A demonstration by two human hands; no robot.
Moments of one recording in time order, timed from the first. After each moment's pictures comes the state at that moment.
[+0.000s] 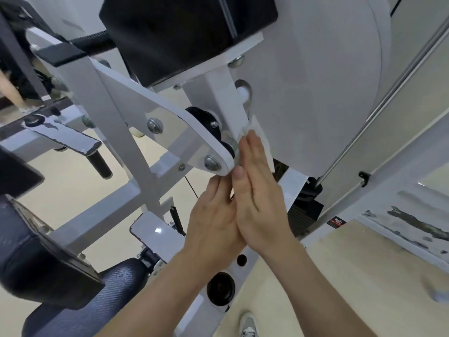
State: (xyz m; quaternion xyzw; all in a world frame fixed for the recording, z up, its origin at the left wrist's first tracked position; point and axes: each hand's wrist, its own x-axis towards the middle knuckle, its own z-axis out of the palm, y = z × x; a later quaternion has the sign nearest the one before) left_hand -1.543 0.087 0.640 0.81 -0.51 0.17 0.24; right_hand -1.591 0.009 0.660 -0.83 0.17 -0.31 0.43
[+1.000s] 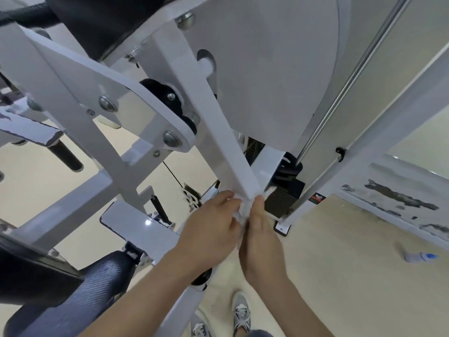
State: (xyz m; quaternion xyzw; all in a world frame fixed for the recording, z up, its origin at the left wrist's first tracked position) left_hand -1.570 0.086 0.610 0.83 -0.48 -0.20 0.22; right_hand -1.676 0.020 0.526 -0.89 0.36 -0.14 0.25
